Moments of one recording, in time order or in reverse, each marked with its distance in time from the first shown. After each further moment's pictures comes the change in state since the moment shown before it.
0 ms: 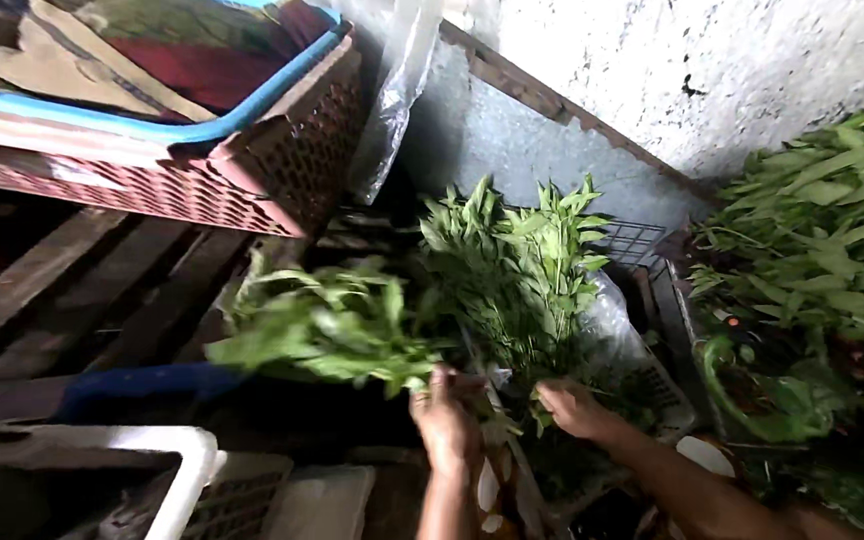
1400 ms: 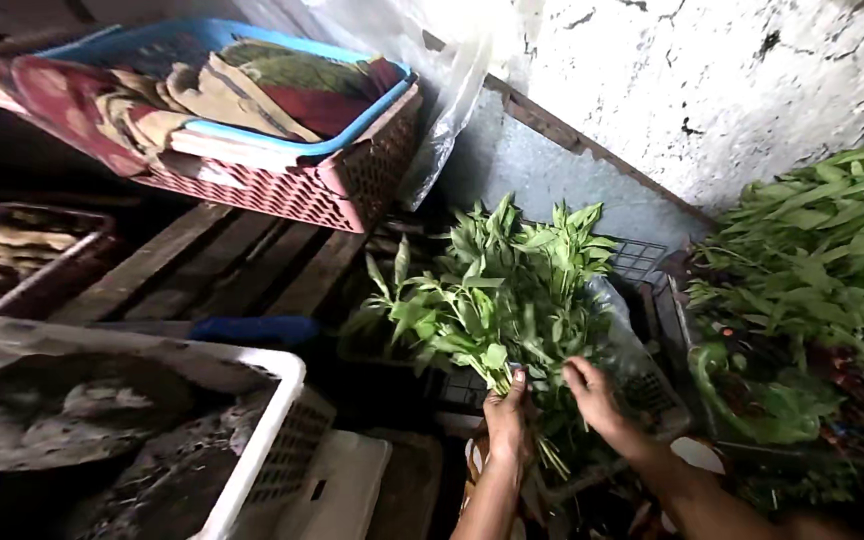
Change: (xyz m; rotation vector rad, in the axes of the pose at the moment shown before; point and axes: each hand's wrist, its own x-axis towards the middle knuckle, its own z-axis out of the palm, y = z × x) left_hand -0.065 -0.032 0.006 -0.021 -0.084 -0.312; right_hand -0.038 -0.045 -0.035 0.514 0.473 0.202
